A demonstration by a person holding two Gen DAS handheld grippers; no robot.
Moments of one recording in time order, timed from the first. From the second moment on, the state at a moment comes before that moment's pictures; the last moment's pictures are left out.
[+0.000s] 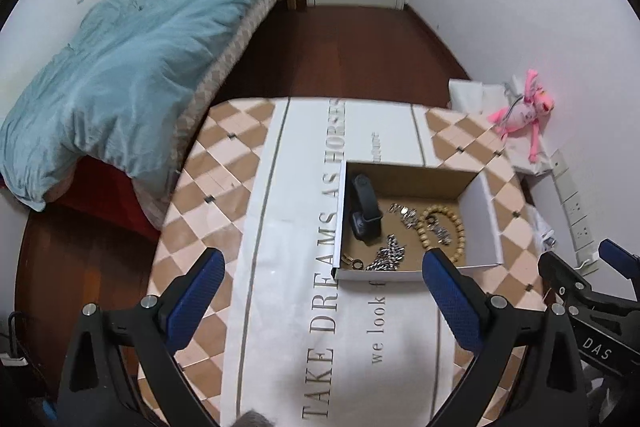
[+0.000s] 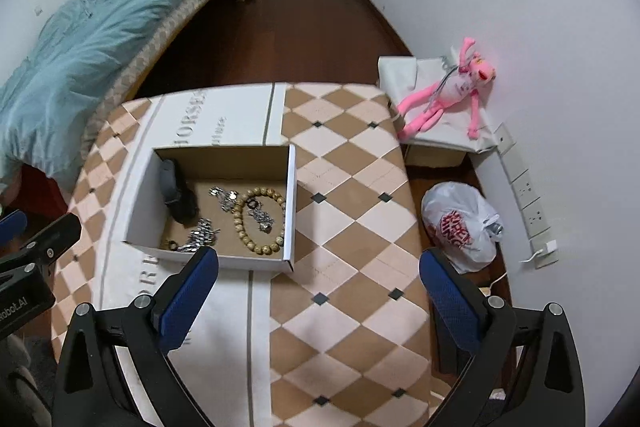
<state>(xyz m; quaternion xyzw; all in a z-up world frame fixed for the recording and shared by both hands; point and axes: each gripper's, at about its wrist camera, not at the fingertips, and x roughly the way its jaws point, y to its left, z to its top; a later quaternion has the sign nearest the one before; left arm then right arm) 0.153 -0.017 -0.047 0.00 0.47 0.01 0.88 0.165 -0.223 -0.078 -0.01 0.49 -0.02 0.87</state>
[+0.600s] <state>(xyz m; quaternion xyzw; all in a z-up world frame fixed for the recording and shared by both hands) 0.053 -0.010 0.064 0.00 0.40 0.00 0.92 0.044 -0.217 0.060 -0.01 0.39 -0.03 0.92</state>
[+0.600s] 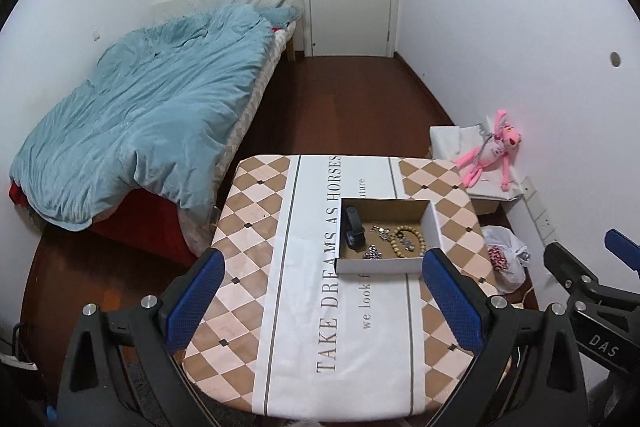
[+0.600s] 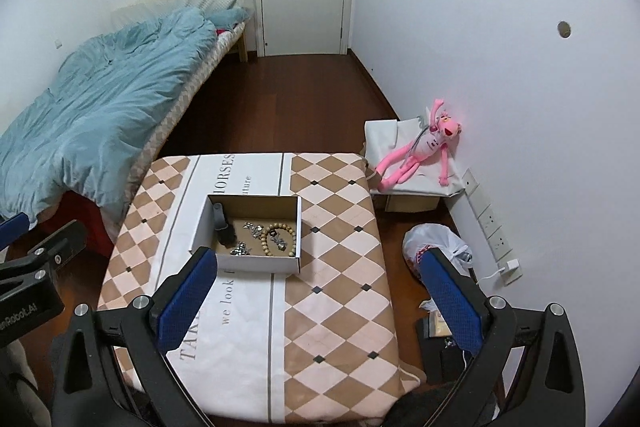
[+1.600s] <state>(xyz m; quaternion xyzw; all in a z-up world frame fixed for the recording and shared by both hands) 0.061 -0.016 0.079 -0.01 0.42 -0.01 0.91 0.047 -0.220 0.085 -0.01 0.40 -0.02 0.92</state>
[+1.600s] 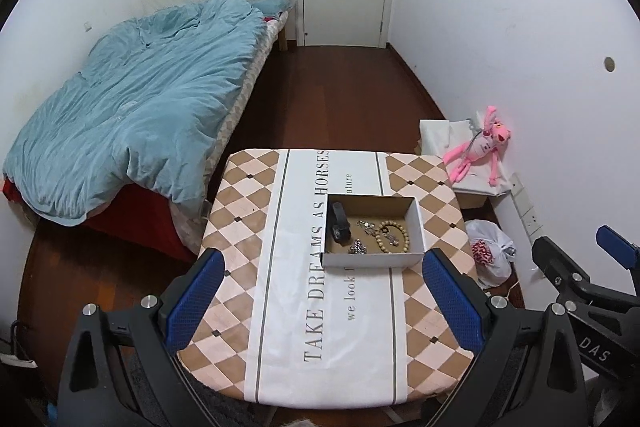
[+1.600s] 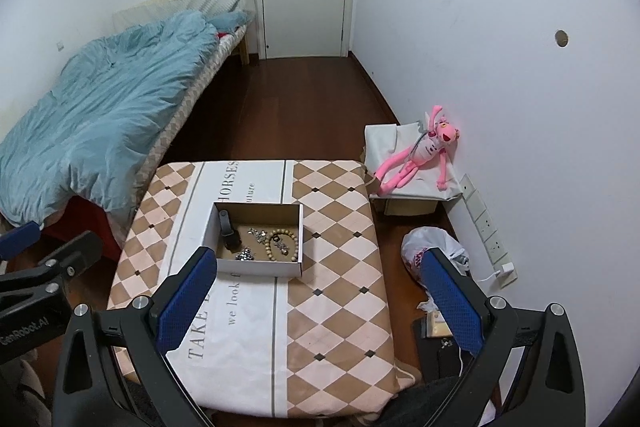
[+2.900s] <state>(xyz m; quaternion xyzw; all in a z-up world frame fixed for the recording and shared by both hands) 0.120 -0.024 0.032 0.00 0.47 0.01 0.88 0.120 -0.220 0.033 -0.03 0.46 -0.04 0.89</state>
